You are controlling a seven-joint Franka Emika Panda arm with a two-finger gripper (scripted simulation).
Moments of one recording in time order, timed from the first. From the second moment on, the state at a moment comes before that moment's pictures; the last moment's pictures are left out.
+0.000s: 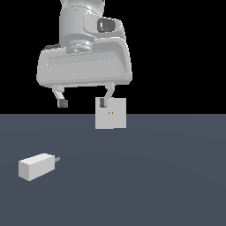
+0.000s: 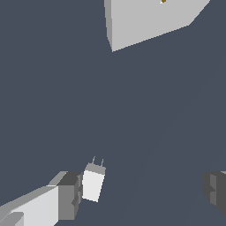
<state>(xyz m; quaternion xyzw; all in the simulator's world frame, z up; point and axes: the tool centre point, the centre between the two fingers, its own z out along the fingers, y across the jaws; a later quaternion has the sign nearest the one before) -0.065 0.063 0.120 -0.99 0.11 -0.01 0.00</state>
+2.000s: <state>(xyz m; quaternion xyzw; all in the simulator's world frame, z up) -0.111 0.126 0.026 -0.97 0.24 -0.03 -0.01</state>
